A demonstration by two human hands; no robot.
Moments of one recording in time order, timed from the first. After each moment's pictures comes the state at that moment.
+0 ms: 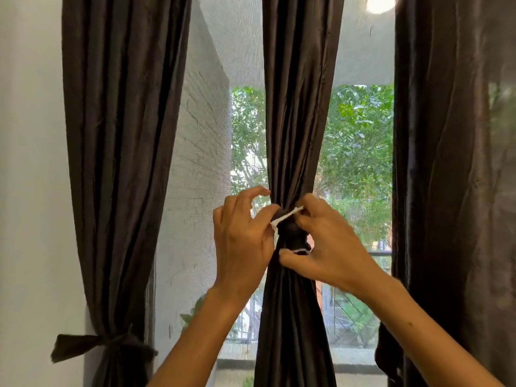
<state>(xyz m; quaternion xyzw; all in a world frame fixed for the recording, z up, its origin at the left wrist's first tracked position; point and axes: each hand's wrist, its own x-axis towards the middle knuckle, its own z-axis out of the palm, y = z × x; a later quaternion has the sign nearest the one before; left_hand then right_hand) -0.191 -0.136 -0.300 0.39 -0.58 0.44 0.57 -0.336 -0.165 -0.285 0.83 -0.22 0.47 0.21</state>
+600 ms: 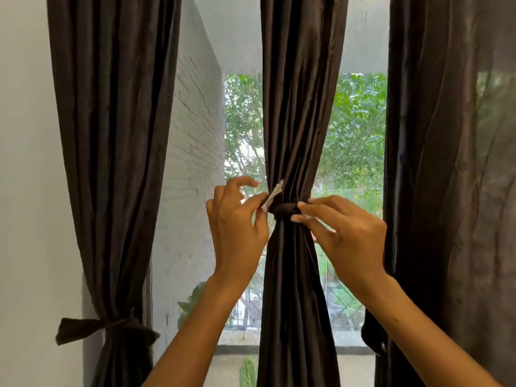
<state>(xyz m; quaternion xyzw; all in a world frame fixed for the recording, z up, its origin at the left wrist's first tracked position) -0.189 -0.141 -0.303 0.43 -0.57 0.34 0.61 -0.351 -0.170 -0.309 0.67 -0.17 0.65 0.31</state>
